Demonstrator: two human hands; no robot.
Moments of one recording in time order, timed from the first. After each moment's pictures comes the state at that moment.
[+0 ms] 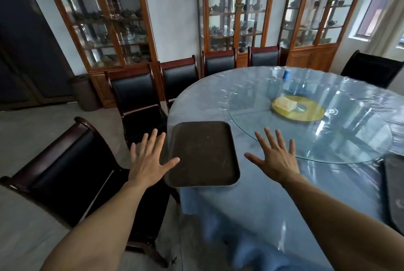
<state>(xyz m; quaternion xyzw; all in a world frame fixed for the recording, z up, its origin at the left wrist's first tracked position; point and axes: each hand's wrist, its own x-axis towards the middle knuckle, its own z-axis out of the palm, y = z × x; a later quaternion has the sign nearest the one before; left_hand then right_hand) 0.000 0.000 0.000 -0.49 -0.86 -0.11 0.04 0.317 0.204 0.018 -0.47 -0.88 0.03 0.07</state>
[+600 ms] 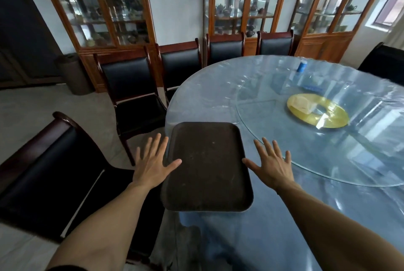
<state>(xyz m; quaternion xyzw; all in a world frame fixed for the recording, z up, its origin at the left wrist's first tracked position) -0.101 0.109 -0.066 -0.47 -0.87 -0.10 -0.04 0.206 0.304 -0.043 -0.49 -0.87 0.07 0.02</state>
